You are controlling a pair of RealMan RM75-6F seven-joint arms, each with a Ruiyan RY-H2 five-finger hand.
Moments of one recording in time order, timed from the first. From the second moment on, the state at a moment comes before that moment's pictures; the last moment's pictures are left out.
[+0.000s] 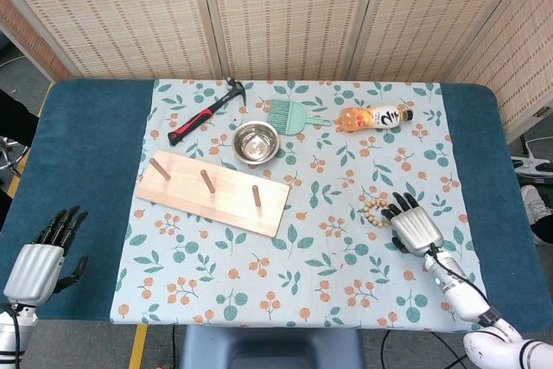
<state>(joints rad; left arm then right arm) -0.15 -1.17 -0.01 -1.54 1.57 1.46 0.04 0.44 -1.40 0.05 -1.31 -1.40 0.94 -0.42</state>
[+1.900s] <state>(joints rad) -0.15 -1.17 -0.01 -1.54 1.56 1.45 0.06 0.47 -1.41 0.18 -1.34 -1.27 0.81 0.57</state>
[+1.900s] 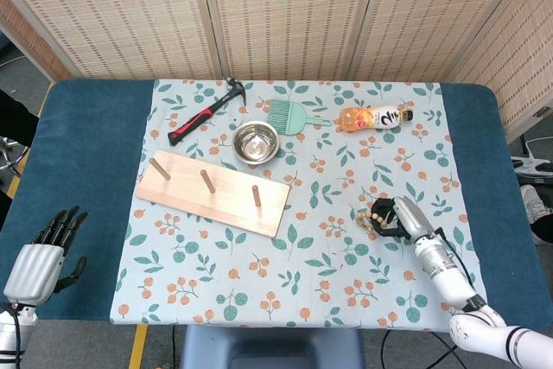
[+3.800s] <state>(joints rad) -0.16 -1.18 0.00 -1.54 1.55 1.43 0.07 0.63 -1.45 -0.17 -1.02 -1.84 1.13 2.28</state>
